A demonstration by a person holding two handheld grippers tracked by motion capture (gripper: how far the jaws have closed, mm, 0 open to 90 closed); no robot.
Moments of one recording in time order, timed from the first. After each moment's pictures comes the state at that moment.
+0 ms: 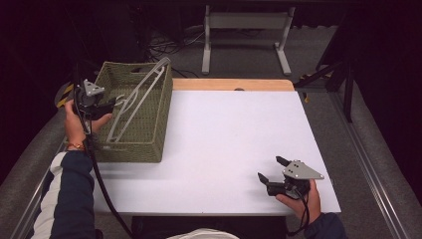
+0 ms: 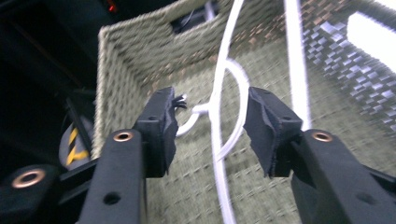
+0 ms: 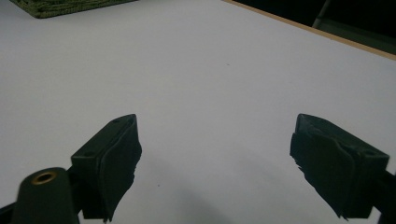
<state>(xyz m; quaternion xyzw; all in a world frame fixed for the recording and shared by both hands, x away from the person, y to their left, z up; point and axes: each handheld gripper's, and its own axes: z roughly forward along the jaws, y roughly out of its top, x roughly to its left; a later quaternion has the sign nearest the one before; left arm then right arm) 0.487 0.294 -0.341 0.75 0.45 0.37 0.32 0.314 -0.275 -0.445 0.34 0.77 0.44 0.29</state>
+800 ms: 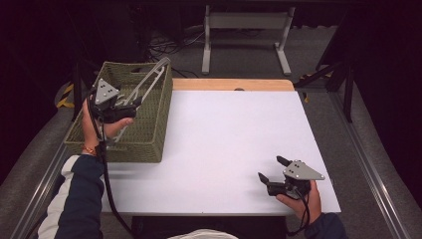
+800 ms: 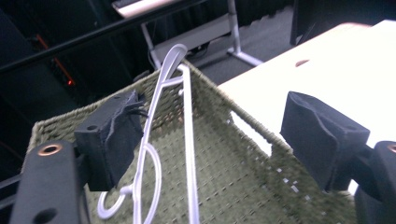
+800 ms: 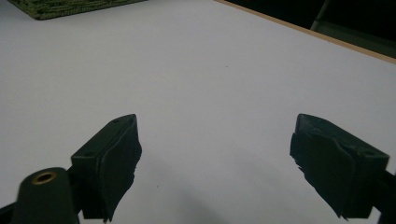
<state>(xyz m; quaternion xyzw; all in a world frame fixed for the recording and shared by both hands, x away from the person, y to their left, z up) 0.456 0.243 -0.322 0.73 0.35 0.36 0.45 0.313 -0.275 -0.444 0.34 0.77 0.45 0.29</state>
